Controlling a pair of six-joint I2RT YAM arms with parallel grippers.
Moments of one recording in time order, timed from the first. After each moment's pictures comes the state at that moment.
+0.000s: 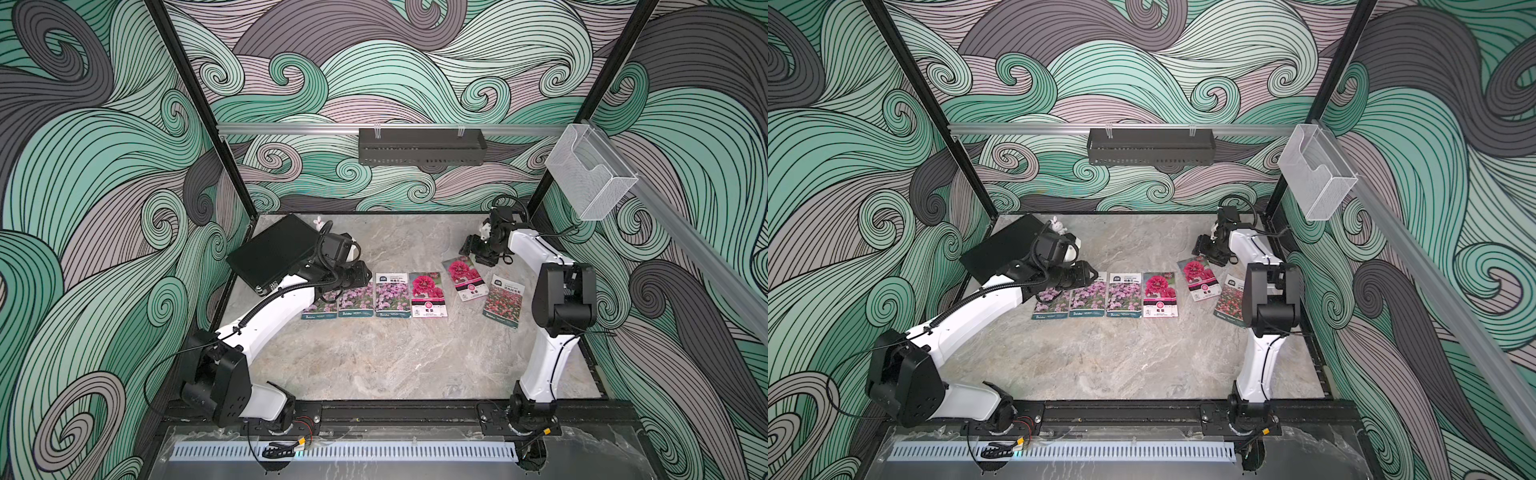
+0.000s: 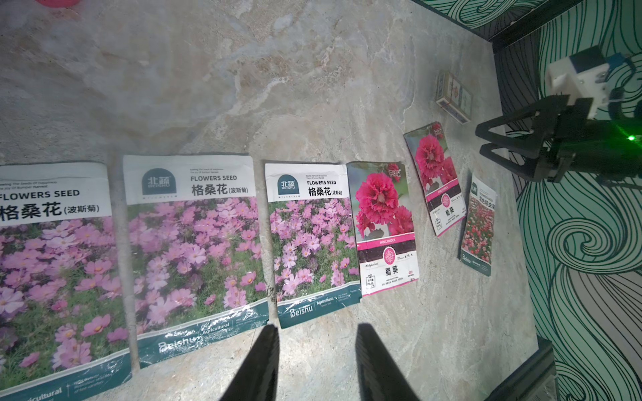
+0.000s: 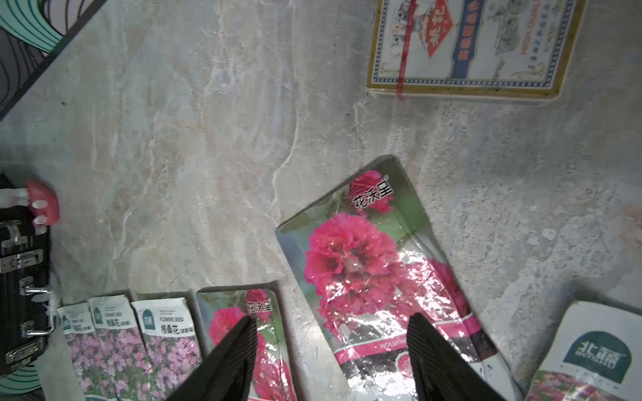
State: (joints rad) left arm -0.47 1.41 1.10 -0.53 0.17 -0.57; right arm 0.01 2.03 1.59 -0.74 -0.28 0.31
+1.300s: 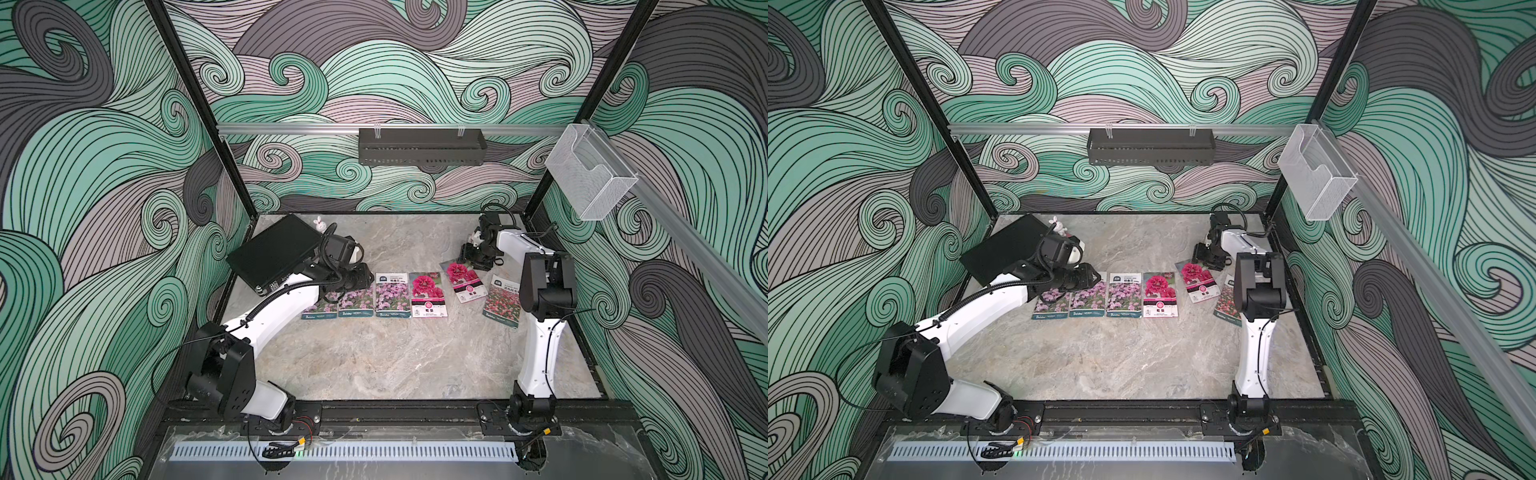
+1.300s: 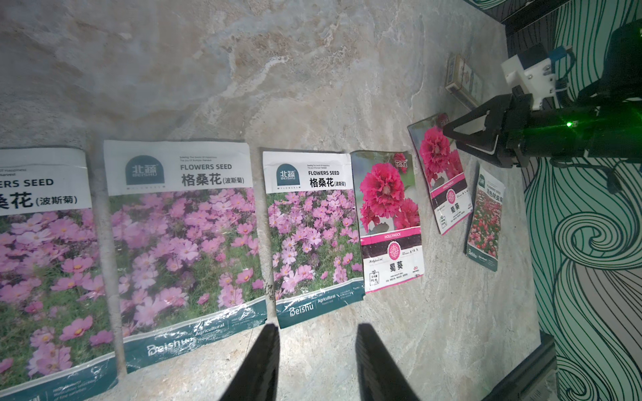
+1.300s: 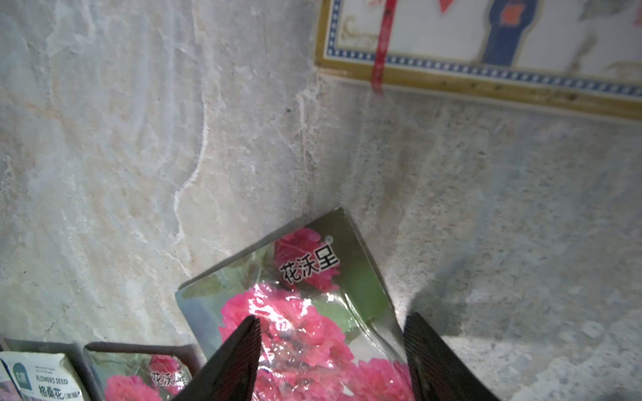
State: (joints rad) left arm -0.48 1.45 1.10 -0.52 0.19 -0.58; right arm 0.04 2.20 1.66 -0.75 -0.20 0.24
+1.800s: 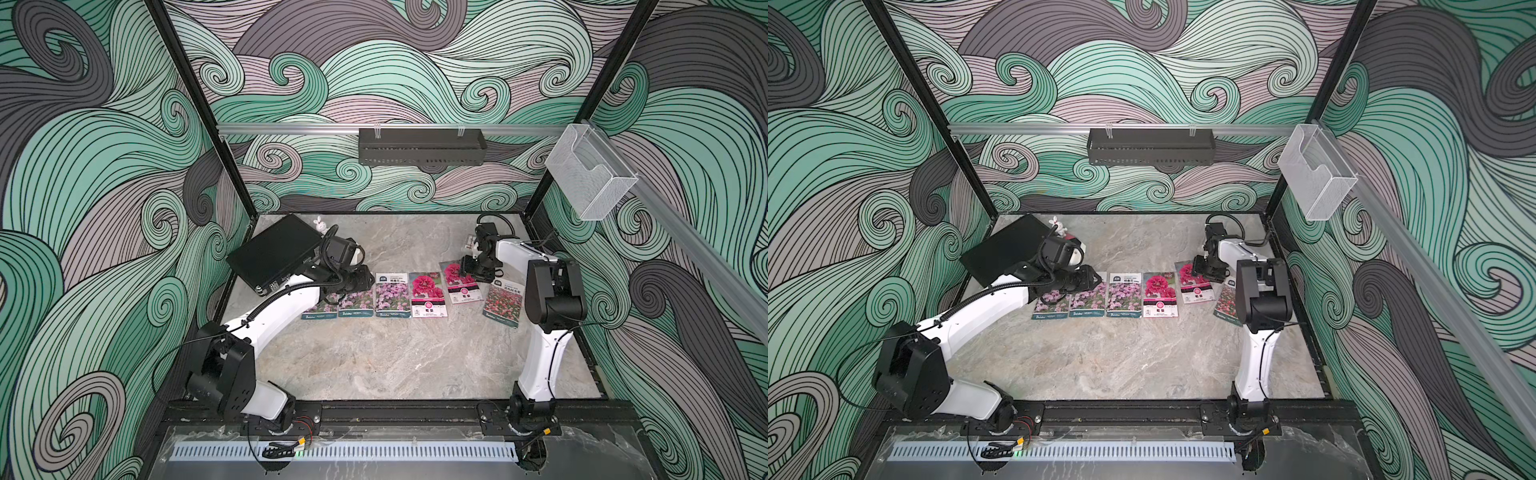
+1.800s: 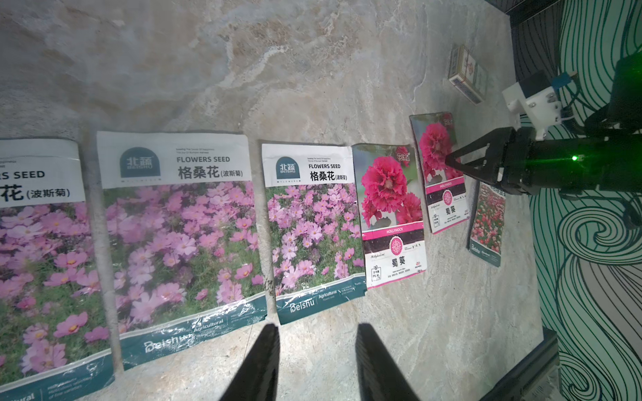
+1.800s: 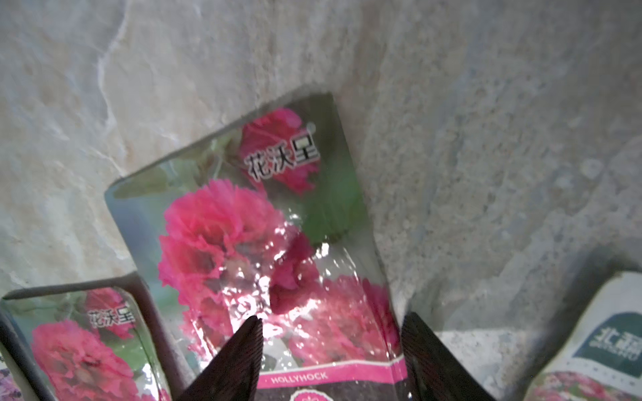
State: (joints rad) left arm -0.49 1.45 1.08 -0.51 0.19 -0.58; right arm 0.07 2.04 1.42 -0.73 -0.10 0.26
